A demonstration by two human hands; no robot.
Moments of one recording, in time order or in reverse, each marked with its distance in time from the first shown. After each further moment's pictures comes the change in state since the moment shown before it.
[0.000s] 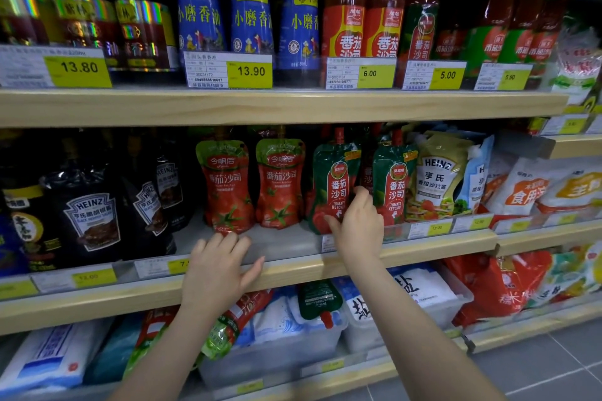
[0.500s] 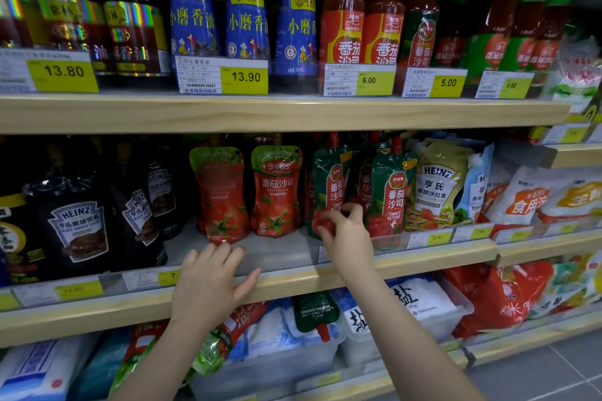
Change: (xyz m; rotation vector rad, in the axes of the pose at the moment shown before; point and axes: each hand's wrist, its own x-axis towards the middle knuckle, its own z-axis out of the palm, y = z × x) left_hand 0.000 0.000 0.002 -0.008 0.030 -0.003; right_hand 0.003 0.003 0.010 0.108 -0.183 -0.055
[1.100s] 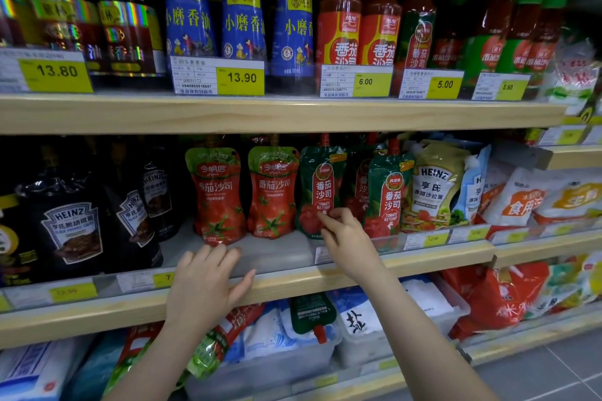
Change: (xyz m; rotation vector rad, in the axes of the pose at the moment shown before) left_hand -0.001 0.000 0.002 -0.006 0.021 -0.011; right_hand 0.004 0.019 -0.008 -0.022 -0.186 -0.178
